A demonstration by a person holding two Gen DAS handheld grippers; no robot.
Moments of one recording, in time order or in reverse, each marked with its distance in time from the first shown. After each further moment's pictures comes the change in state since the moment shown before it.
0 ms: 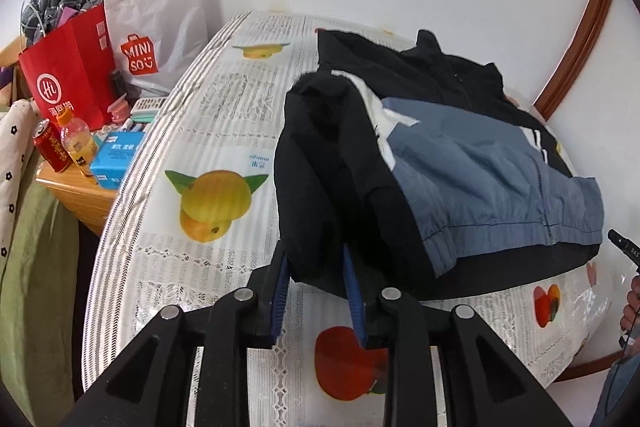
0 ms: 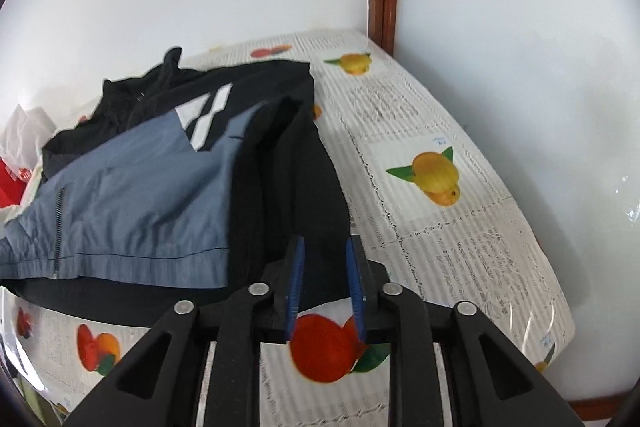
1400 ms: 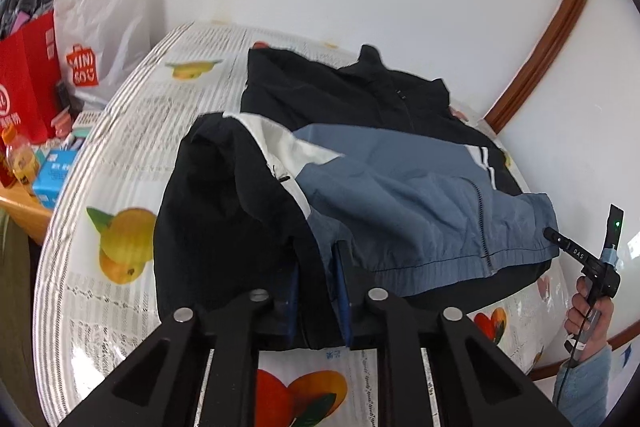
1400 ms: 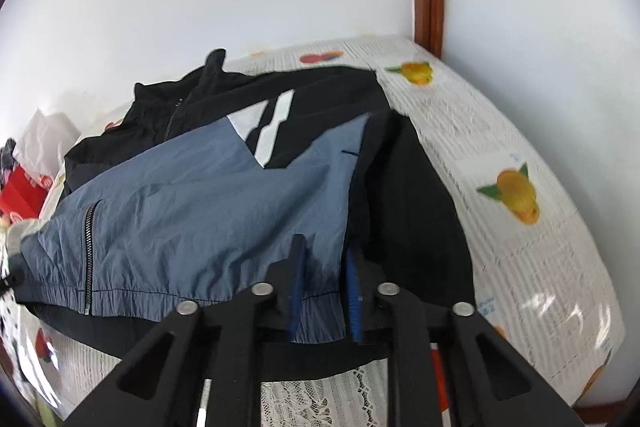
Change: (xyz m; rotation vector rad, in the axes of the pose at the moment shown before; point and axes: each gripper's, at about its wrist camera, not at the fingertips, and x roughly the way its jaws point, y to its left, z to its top) left arm 0.004 -0.036 0.024 0.008 -0.030 -0.203; right arm 0.023 0.061 0.010 -0.024 -0.032 0.097
